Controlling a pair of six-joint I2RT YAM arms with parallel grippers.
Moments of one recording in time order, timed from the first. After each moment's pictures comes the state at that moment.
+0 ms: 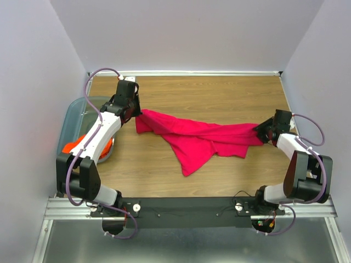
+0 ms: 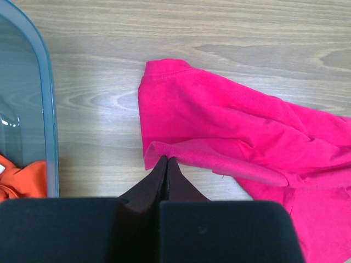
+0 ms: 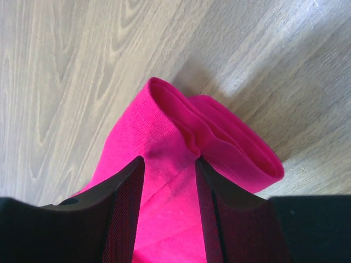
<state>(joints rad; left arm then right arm) -0.25 1.45 1.20 -0.51 -0.13 -0.29 -0.22 1.41 0.68 -0.12 -0.06 0.87</state>
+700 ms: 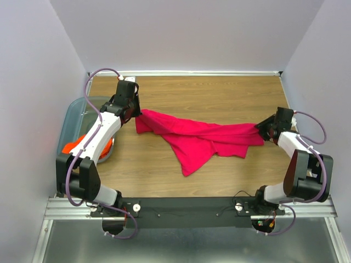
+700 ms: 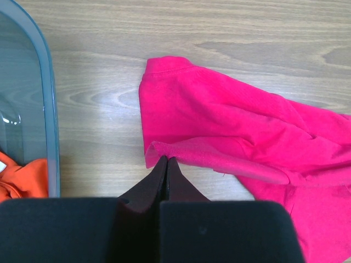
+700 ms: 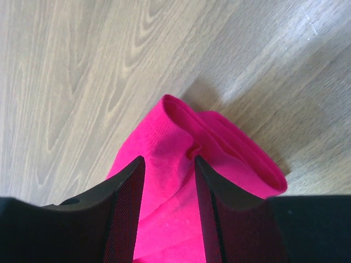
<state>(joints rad) -0.25 1.45 1.20 -0.51 -0.13 -0.29 -0.23 1.42 0.72 -0.11 -0.05 0.85</state>
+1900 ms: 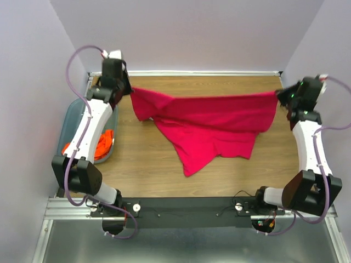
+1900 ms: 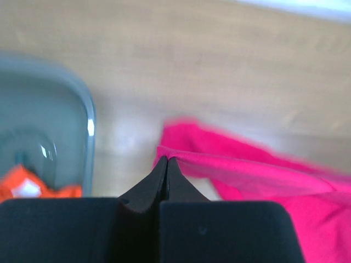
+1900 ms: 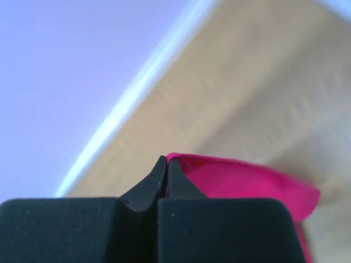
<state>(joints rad) -0.18 1.47 1.43 -0.59 -0.14 -0.30 -0.26 1.28 1.04 -0.21 -0.04 0.80</state>
